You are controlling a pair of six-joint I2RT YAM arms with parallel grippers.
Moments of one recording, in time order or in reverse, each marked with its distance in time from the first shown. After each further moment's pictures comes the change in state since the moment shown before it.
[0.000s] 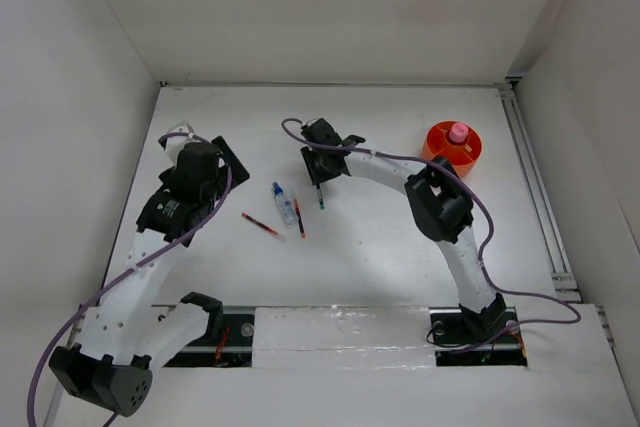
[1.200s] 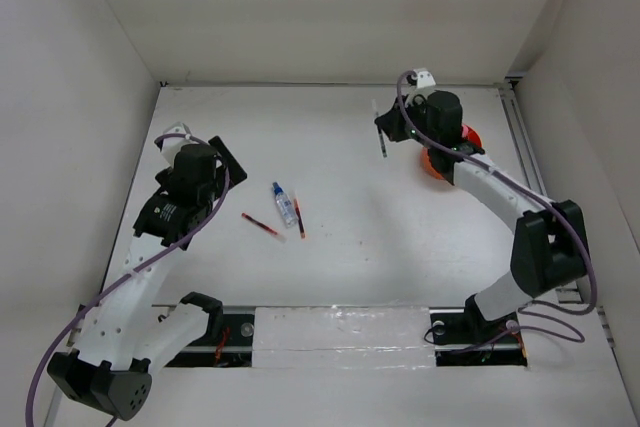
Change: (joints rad) left arm 0.000 -0.026 0.000 0.000 -0.027 0.010; right arm -0.393 -0.688 -0.642 0.615 -0.386 -0.047
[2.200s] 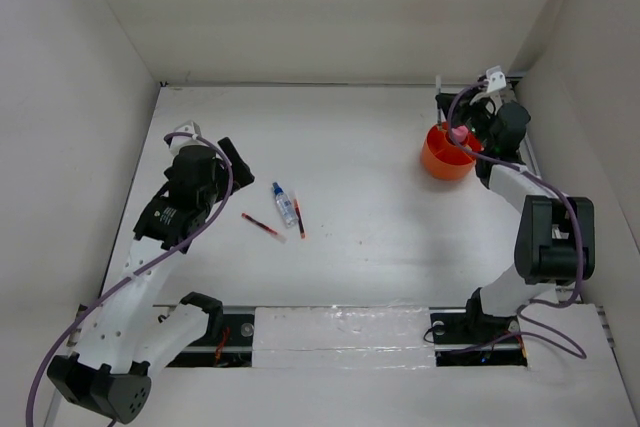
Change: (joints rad) left arm 0.000 -0.019 -0.026 0.061 0.134 0.066; right arm -0.414 0.021 -0.199 0.633 -0.300 -0.121
